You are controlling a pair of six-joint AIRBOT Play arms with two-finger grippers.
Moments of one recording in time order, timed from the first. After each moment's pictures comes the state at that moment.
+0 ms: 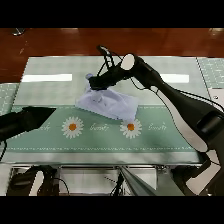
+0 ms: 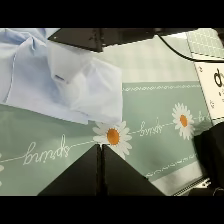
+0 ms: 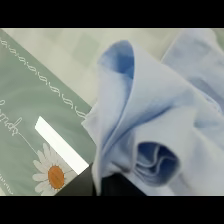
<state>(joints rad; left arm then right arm) 0.18 -0.35 0.70 0.70 -1.27 -1.40 0.58 -1.88 1.77 -0.85 0.99 1.45</state>
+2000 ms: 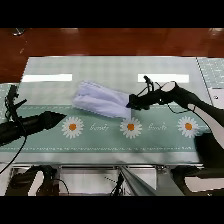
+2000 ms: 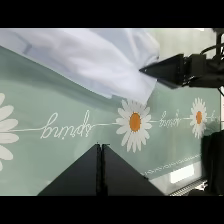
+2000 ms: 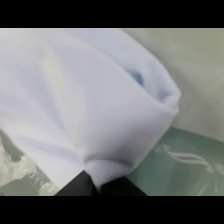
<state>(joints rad) 0.18 -0.48 0.48 0.68 -1.16 -1.38 0.24 -1.58 1.03 -0.65 0.94 1.31</state>
